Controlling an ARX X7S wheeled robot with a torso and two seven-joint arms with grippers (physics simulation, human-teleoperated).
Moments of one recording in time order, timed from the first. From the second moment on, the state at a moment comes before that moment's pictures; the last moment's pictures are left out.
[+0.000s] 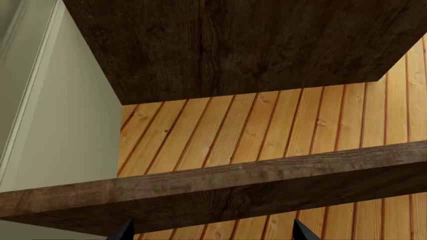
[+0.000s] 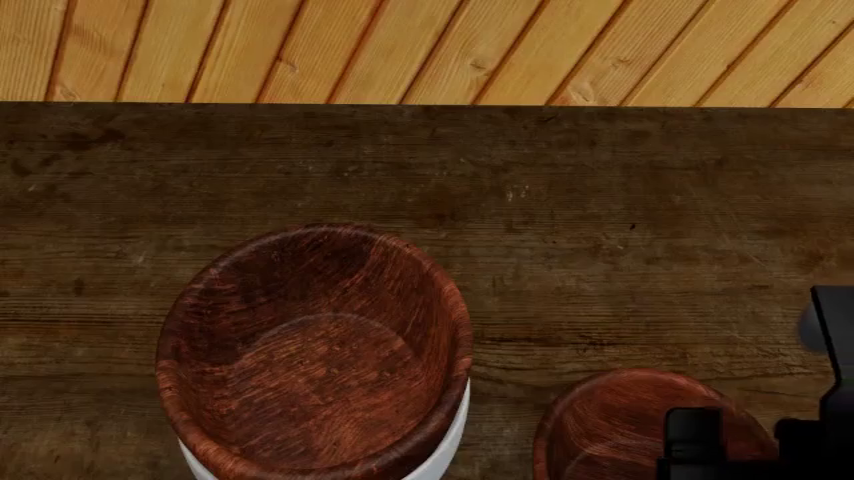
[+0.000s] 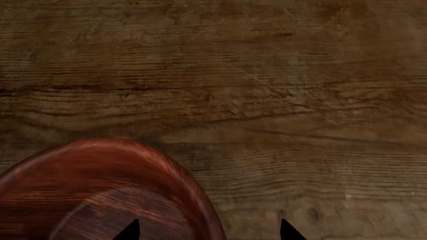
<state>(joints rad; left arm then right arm) -0.74 -0.54 0.00 0.71 -0.53 -0.49 -0.23 0.88 1.09 -0.55 -0.12 1.86 1.05 0.76</state>
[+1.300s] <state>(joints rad) -0.73 -0.55 -0.01 0.73 -0.55 -0.49 -0.25 1.15 1.08 -0.56 -0.11 2.00 1.16 0.91</state>
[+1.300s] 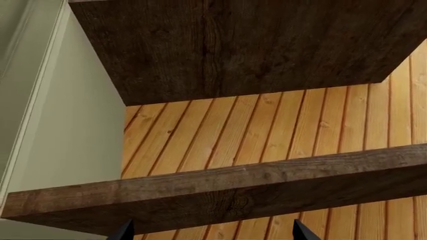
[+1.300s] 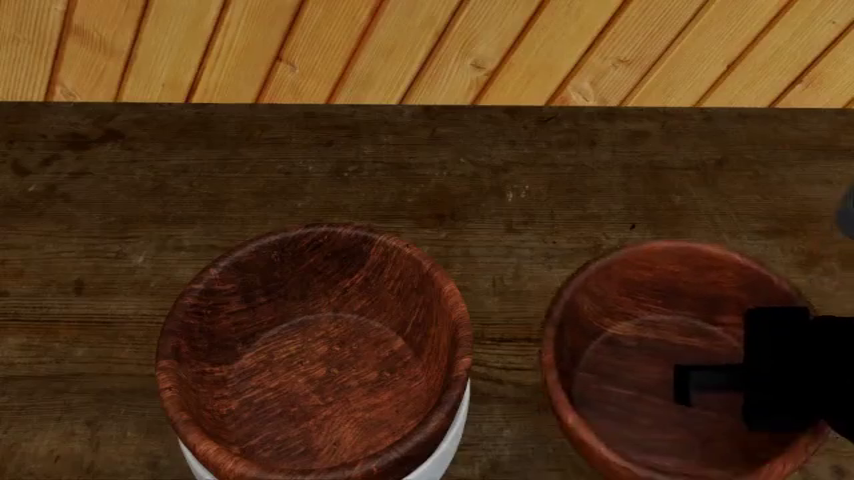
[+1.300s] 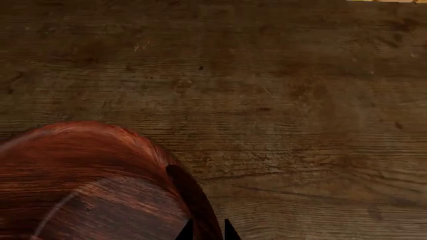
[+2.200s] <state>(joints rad) -0.73 -0.57 -0.03 0.74 -0.58 -0.50 -0.26 1.73 0.75 -0.72 0.10 2.11 1.39 1.06</state>
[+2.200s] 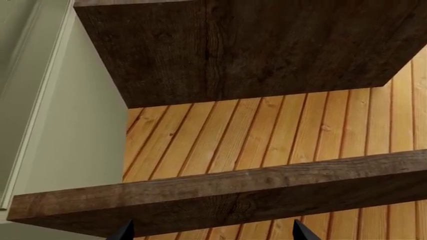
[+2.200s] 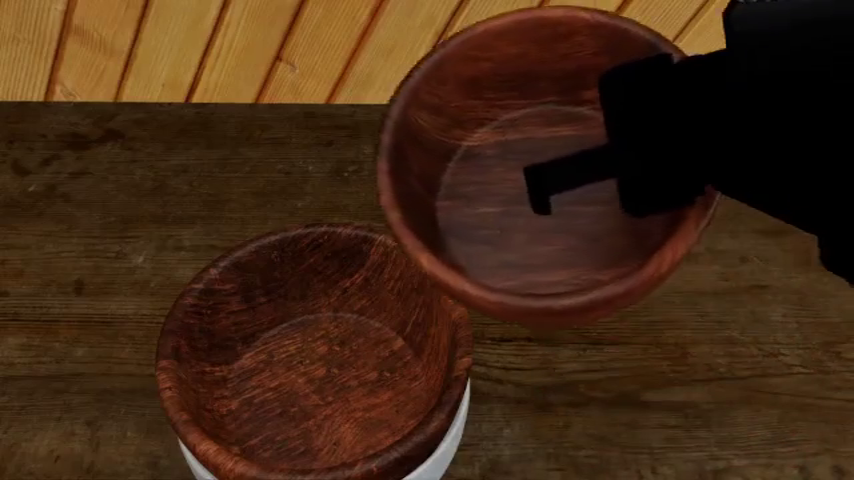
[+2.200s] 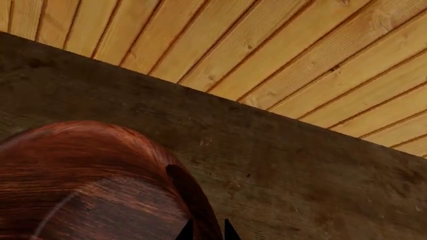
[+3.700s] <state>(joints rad) -0.69 -0.61 -0.09 0.75 -0.61 -0.48 -0.27 1.70 0.40 -0.90 0.22 1.72 1.35 0.65</state>
